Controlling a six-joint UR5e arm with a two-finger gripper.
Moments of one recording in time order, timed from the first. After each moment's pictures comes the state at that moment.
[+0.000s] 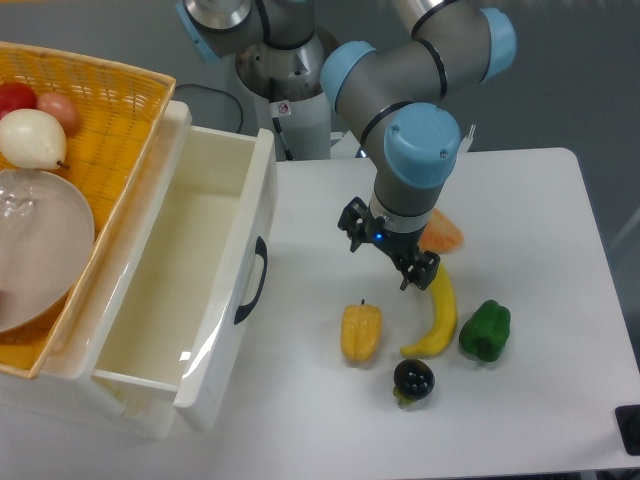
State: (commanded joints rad) arm 2.57 -1.90 -1.56 -1.30 1.50 1.02
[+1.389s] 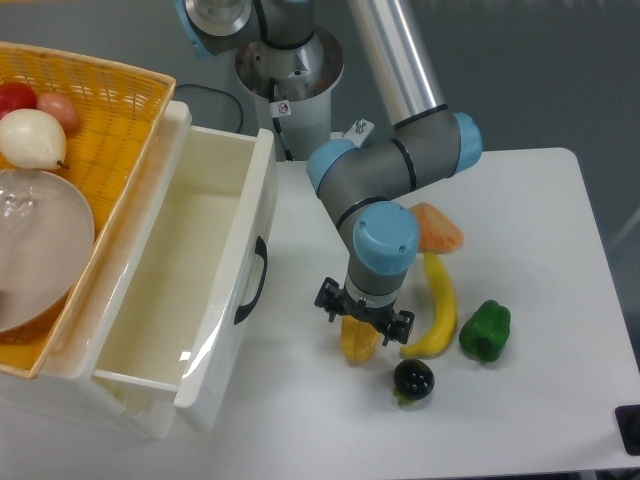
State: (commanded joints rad) arm 2.47 -2.10 -1.62 -1.01 1.54 0.85
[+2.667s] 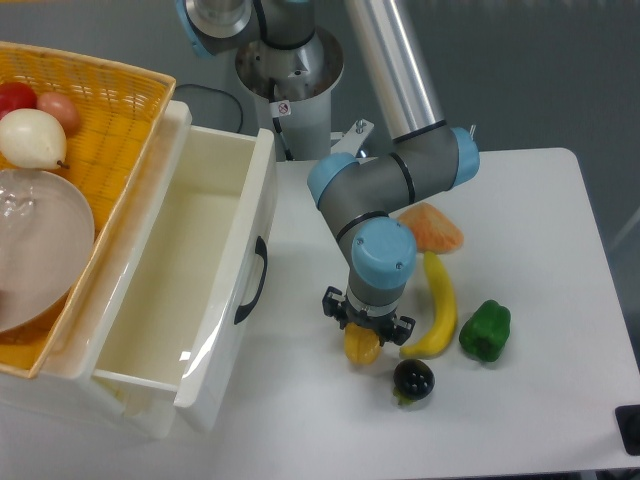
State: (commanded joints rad) arm 2.48 -2.08 -1.56 -1.07 1.54 0.85
